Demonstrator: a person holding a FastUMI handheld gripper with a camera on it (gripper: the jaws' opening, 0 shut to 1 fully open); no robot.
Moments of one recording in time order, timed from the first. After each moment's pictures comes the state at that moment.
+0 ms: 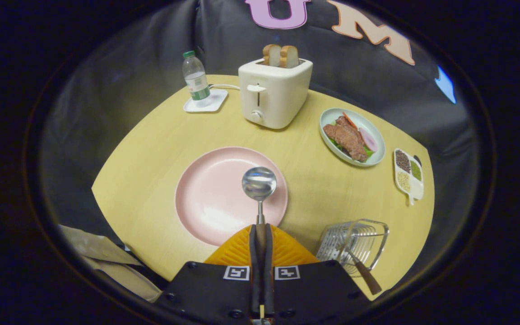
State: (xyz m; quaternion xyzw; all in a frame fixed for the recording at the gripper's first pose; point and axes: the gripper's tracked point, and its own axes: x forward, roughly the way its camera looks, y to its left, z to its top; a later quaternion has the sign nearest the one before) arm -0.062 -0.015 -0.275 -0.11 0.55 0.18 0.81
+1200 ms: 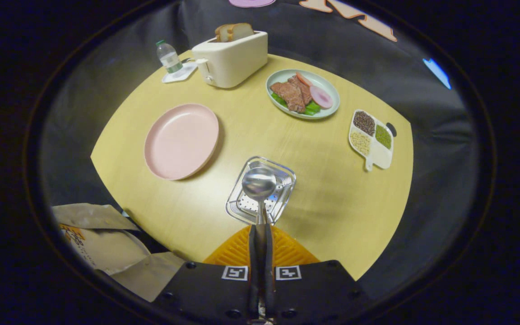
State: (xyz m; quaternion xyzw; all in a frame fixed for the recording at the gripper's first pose) arm -0.087 -0.170 -0.242 -0.14 0.66 0.17 0.72
